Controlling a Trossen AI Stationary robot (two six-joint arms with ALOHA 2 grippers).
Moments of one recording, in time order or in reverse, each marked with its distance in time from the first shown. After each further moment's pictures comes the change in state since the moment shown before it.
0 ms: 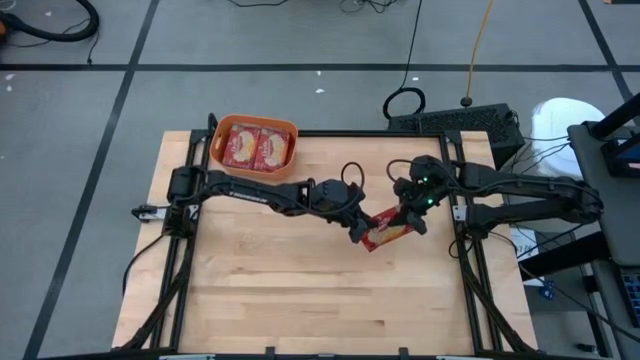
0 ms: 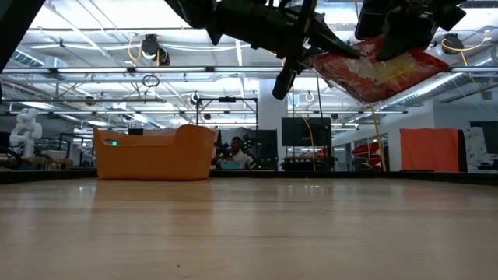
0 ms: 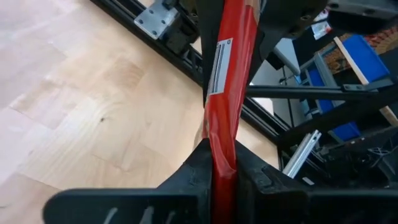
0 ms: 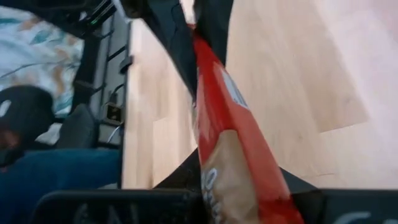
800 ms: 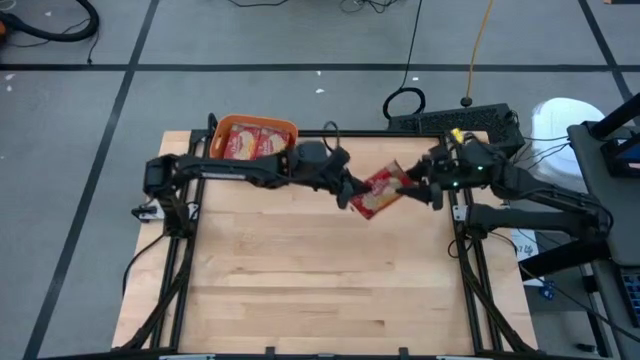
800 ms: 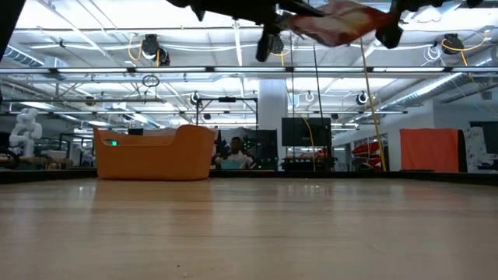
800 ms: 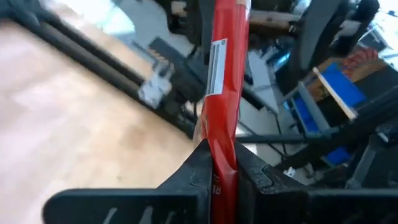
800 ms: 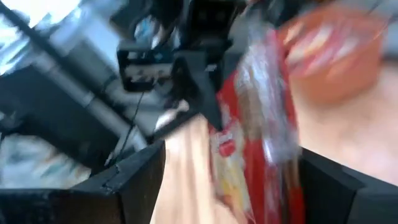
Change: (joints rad) left arm 0.132 -0.189 0.000 -0.063 0.066 0.063; right arm -0.066 -0.302 0.000 0.278 0.207 0.230
